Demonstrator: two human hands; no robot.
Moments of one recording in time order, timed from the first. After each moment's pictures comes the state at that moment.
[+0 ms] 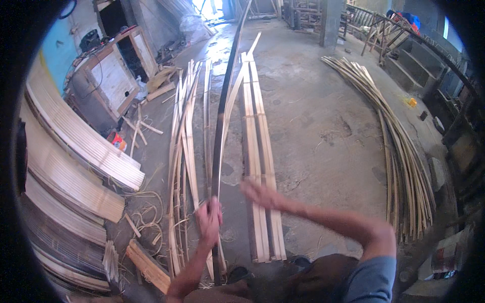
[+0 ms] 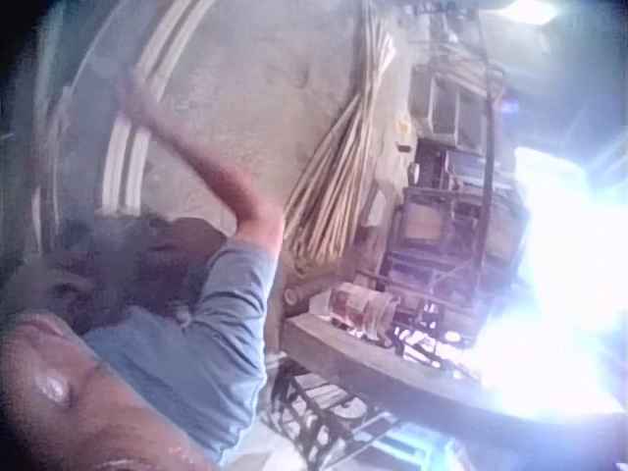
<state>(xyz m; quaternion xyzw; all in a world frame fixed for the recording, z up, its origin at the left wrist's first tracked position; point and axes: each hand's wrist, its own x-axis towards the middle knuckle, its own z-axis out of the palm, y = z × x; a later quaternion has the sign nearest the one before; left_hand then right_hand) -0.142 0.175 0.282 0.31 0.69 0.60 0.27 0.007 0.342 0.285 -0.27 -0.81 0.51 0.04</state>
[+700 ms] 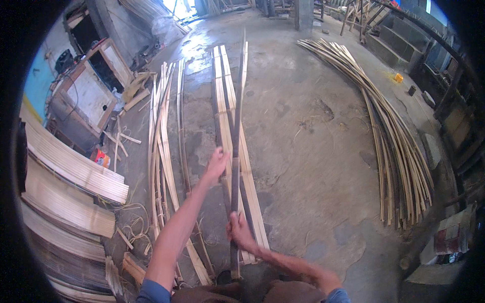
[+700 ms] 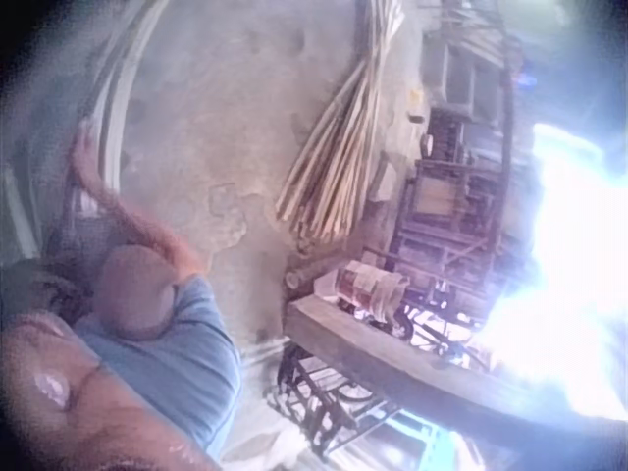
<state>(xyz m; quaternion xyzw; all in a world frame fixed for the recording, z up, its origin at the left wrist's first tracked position) -0.137 0.428 0.191 0.48 0.66 0.46 0.35 0.028 0.246 0.167 -0.41 -0.36 0.77 0.34</state>
